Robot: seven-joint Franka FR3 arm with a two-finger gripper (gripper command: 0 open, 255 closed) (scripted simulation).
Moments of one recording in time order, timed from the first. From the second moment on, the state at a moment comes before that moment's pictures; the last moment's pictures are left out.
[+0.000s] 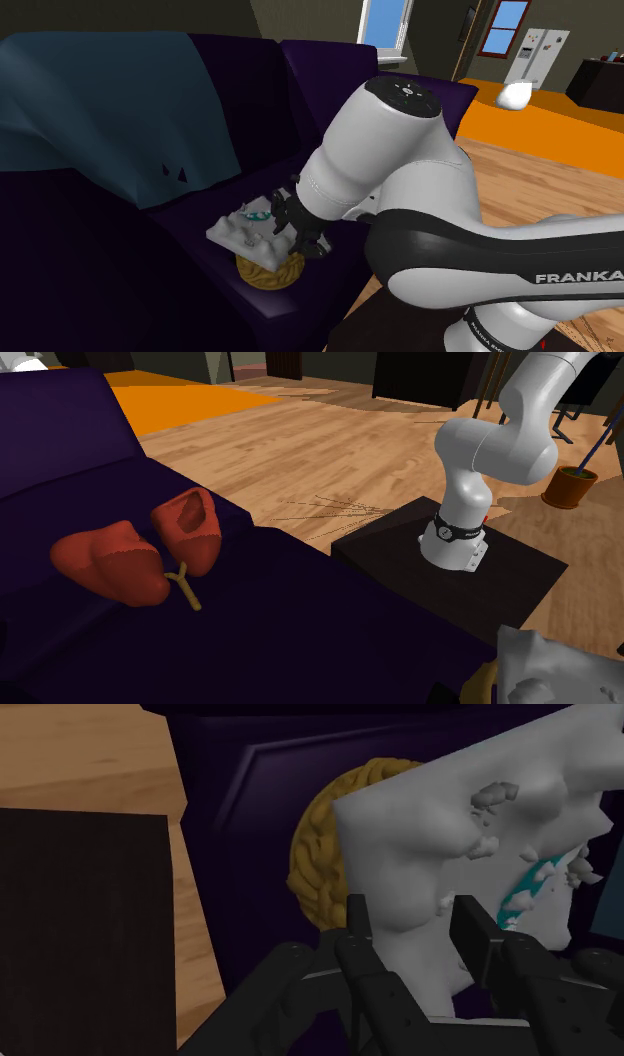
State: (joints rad) arm -0.05 -0.72 0.94 -2.60 0.37 2.46 2.02
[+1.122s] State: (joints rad) arm -0.02 -0.74 0.92 -2.61 0.38 2.45 2.02
